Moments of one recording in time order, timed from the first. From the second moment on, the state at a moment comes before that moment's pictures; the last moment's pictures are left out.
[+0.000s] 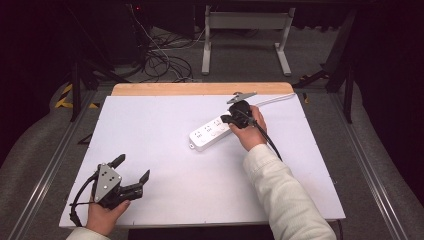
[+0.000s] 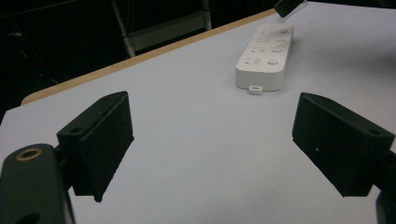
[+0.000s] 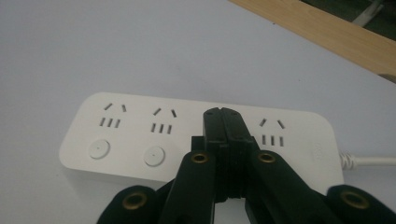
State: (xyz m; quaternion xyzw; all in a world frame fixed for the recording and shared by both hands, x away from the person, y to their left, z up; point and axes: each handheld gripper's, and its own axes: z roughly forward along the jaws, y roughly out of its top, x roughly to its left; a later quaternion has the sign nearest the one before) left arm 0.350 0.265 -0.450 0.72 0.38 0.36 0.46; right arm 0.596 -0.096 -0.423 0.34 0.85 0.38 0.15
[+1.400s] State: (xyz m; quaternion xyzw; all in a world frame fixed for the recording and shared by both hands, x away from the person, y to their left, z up) left arm 0.350 0.265 -0.450 0.72 0.38 0.36 0.46; right arm 0.603 -0.084 -0.449 0.34 0.87 0.33 0.13
